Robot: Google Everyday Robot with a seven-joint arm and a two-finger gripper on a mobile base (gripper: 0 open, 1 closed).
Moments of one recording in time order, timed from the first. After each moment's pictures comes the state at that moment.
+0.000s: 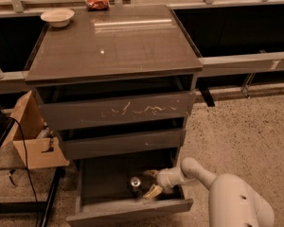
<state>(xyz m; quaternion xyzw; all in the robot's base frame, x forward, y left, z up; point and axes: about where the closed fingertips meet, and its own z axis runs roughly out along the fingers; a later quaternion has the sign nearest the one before) 0.579 -0.045 0.193 -0.58 0.66 0.36 0.32</state>
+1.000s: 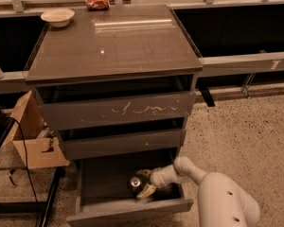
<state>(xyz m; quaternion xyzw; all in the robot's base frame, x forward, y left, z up) 0.581 -0.007 0.189 -0.60 0.62 0.39 0.32</state>
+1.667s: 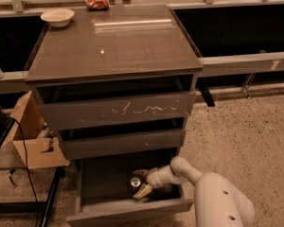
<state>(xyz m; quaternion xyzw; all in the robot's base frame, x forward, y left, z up) 0.584 0.012 0.185 -0.59 0.62 0.39 0.33</state>
